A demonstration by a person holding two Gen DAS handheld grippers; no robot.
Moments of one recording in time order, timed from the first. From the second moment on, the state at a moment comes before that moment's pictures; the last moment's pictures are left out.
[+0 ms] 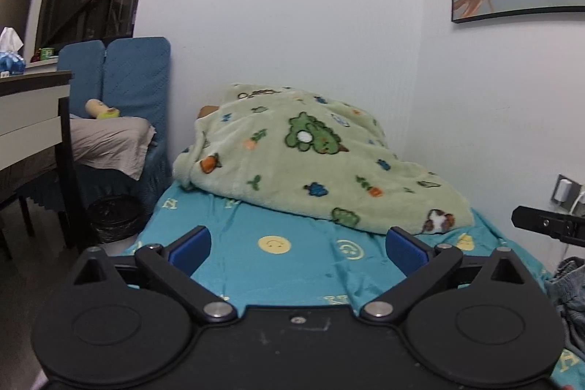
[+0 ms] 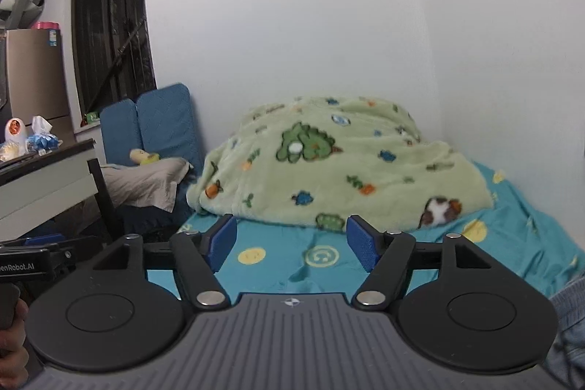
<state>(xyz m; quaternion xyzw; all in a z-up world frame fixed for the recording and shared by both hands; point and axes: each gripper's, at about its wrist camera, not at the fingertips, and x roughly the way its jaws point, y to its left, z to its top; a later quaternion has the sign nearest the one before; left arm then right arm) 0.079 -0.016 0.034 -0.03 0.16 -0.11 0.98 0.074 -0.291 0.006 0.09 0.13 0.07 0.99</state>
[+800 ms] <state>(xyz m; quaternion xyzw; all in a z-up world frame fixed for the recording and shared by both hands) 0.068 -0.038 0.008 0.00 0.17 -0.10 0.98 0.071 -0.290 -0.038 0.05 0.15 0.05 0.99</state>
